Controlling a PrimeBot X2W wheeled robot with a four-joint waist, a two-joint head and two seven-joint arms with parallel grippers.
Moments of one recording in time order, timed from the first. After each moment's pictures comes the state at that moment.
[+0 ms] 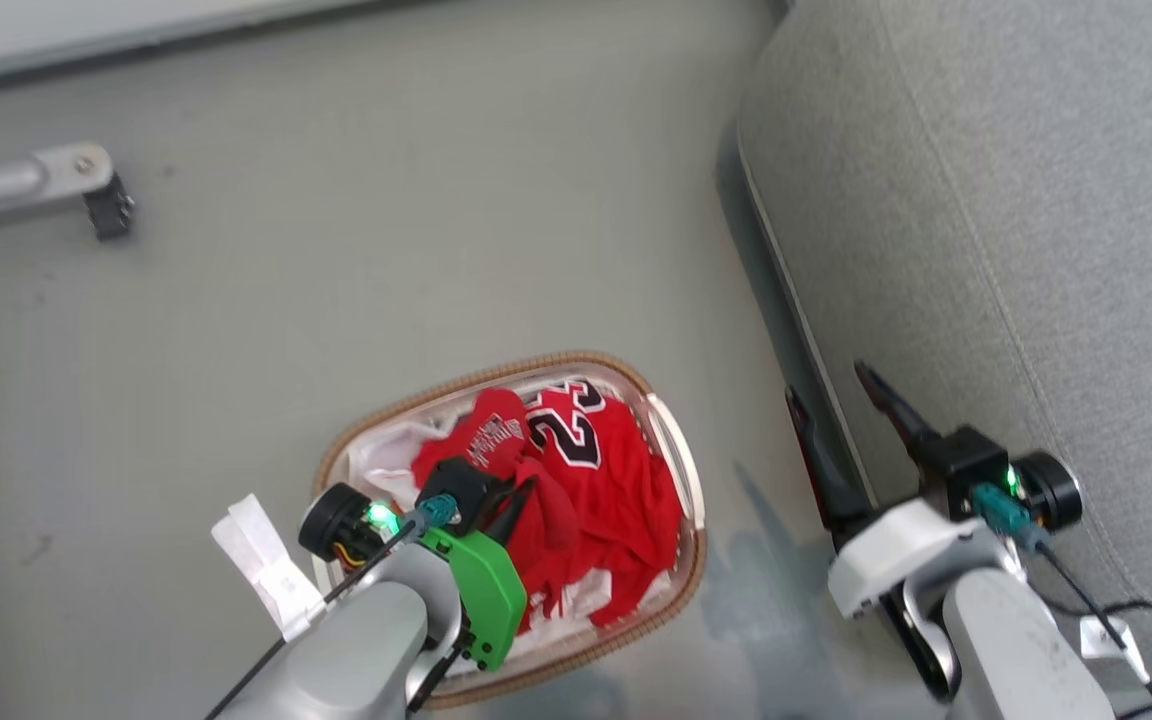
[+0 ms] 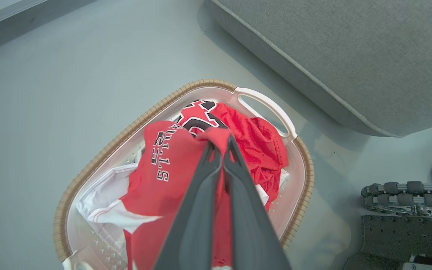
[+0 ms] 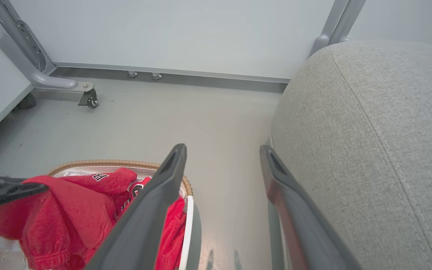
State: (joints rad) left arm -0.64 0.12 -1.07 0.95 -0.65 -0.13 -0.26; right arm -0.29 -0.05 0.14 0.36 0.05 0.13 -0.26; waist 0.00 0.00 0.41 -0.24
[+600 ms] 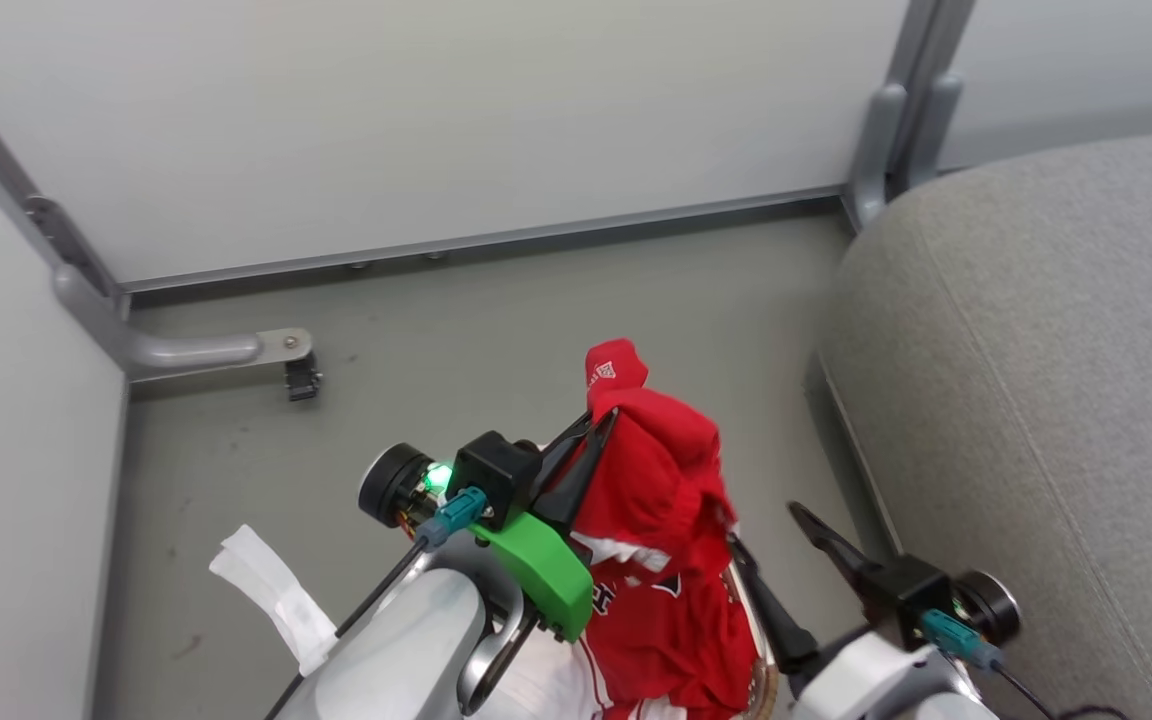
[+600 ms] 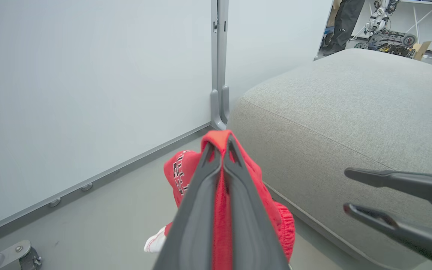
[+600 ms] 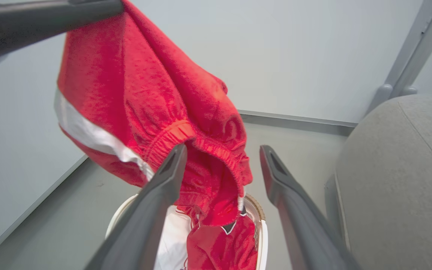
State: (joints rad) left arm -0.49 0.09 -0.78 0.55 -0.45 -0.12 -0.26; right arm -0.09 -0.07 0.28 0.32 0.14 0.13 -0.26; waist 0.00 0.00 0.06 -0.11
